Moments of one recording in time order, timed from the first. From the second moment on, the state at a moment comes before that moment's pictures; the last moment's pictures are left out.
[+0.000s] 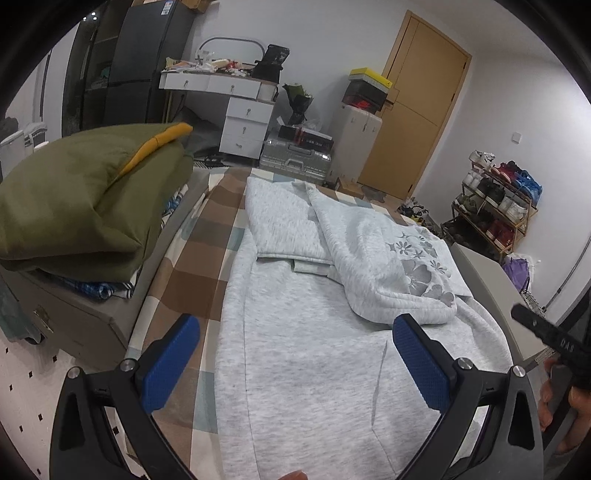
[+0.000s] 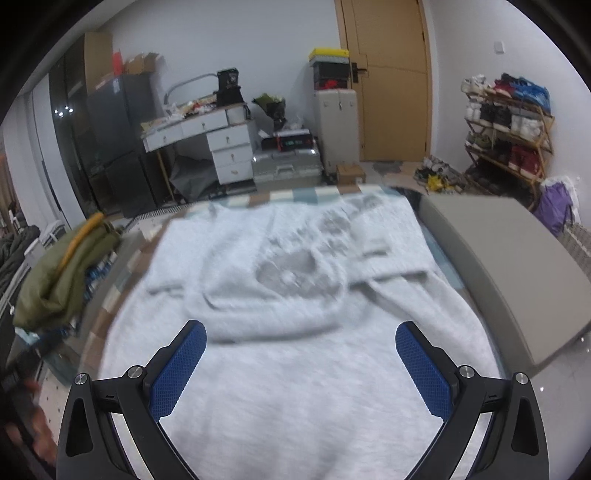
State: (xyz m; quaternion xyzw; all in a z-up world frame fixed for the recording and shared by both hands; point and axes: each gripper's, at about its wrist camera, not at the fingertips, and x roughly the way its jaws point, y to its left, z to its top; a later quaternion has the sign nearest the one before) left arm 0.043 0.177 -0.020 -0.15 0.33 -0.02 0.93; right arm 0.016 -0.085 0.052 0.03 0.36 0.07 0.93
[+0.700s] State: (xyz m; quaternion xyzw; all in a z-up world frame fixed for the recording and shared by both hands) left arm 0.035 0.163 -0.083 -0.12 0.42 0.05 0.90; right arm 0.003 -0.273 -0.047 0.14 0.45 0.09 0.88
